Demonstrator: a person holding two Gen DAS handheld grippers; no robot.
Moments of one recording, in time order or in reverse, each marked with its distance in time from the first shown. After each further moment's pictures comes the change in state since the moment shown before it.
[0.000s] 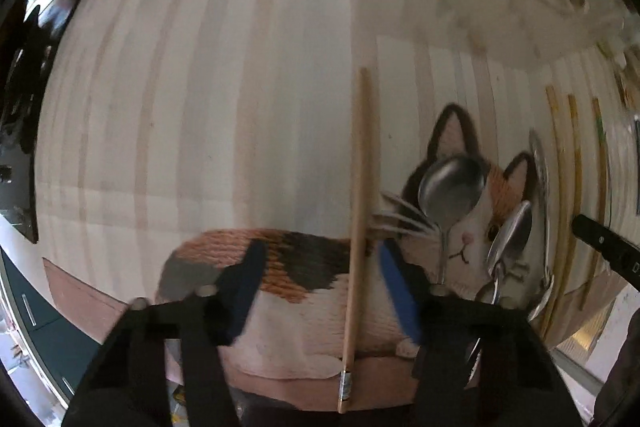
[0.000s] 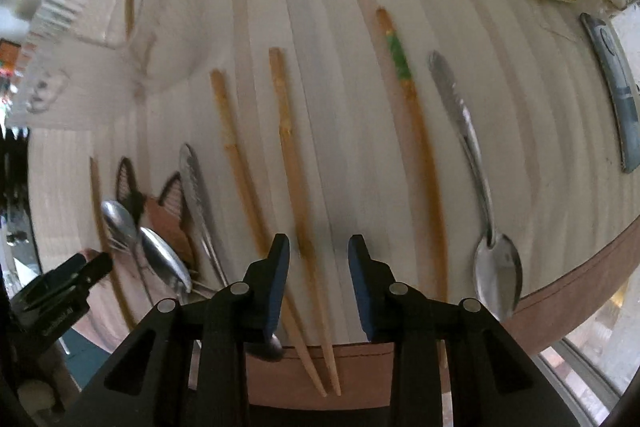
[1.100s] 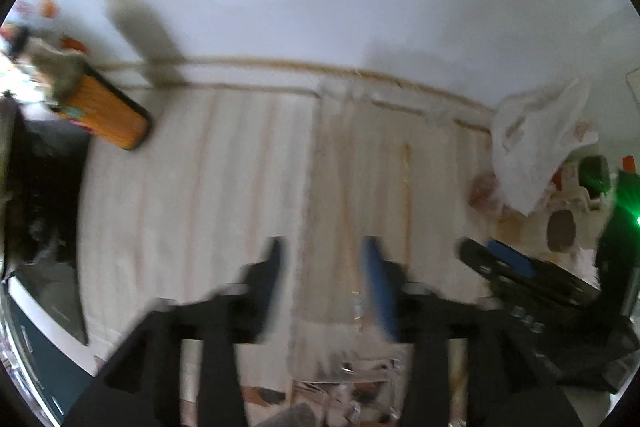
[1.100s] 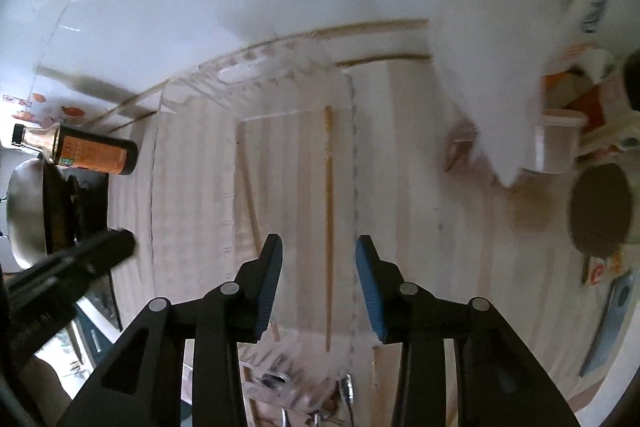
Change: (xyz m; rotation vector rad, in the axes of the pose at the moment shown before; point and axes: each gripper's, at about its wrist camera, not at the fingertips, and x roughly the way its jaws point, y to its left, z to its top) left arm -0.167 -0.005 0.192 -0.107 -0.212 -0.074; right arm -0.090 0.099 0.209 -0.150 -0.086 0.153
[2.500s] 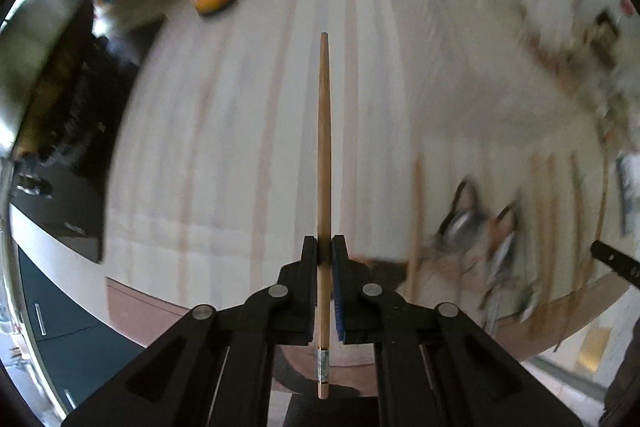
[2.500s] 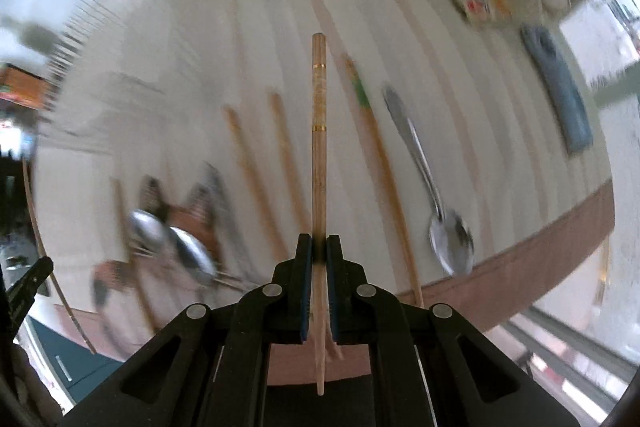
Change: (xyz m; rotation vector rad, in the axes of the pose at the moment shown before) left arm 0.008 0.082 -0.201 0.086 -0.034 0.107; right arm -0.017 -0.062 -0.217 0.207 -0.005 -0.188
